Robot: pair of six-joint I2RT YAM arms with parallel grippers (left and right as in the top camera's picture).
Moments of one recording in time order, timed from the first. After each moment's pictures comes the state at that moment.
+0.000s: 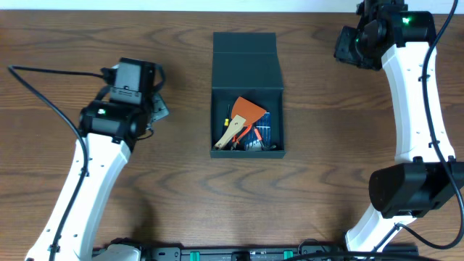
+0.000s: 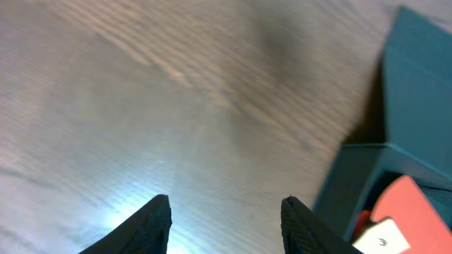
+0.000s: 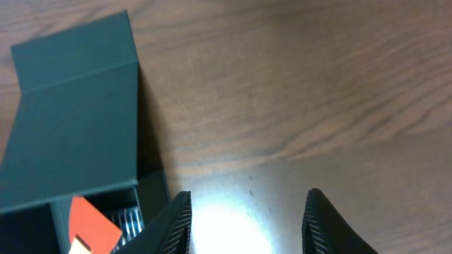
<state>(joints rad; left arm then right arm) -0.20 1.36 1.24 -0.93 -0.21 -0.63 0.03 1.92 2.03 -1.22 0.02 0.31</state>
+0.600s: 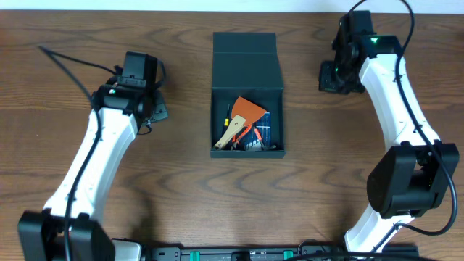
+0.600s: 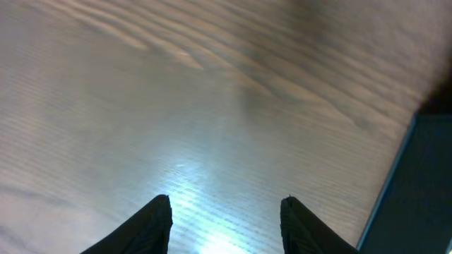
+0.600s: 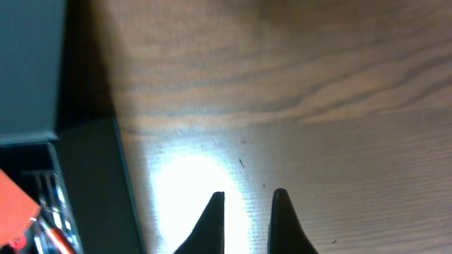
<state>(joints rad) -0.17 1.56 1.24 -0.90 -0.16 -0.42 0.06 1.92 1.69 -1.11 0.02 0.20</state>
